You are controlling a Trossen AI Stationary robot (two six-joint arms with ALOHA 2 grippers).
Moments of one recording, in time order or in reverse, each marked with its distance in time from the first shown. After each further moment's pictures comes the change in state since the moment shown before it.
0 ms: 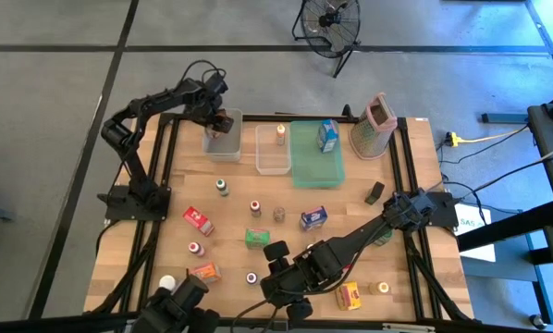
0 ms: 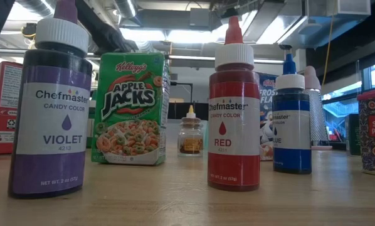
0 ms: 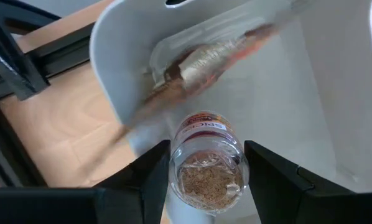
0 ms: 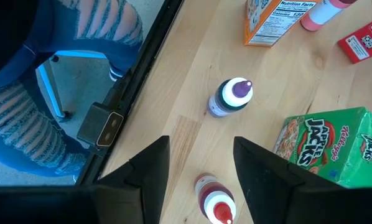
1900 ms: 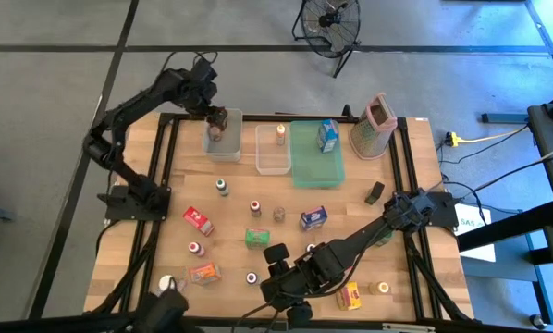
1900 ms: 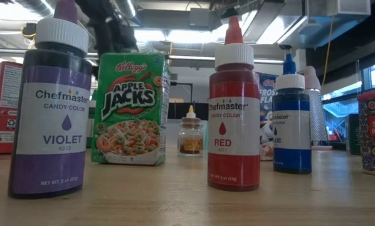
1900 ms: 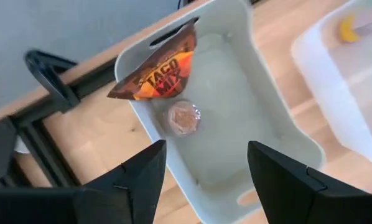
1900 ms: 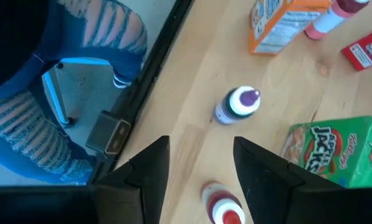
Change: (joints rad) left arm -0.015 -0.218 0.113 -0.162 0.052 0.106; right arm 0.011 0.000 0.000 0.030 0.002 0.012
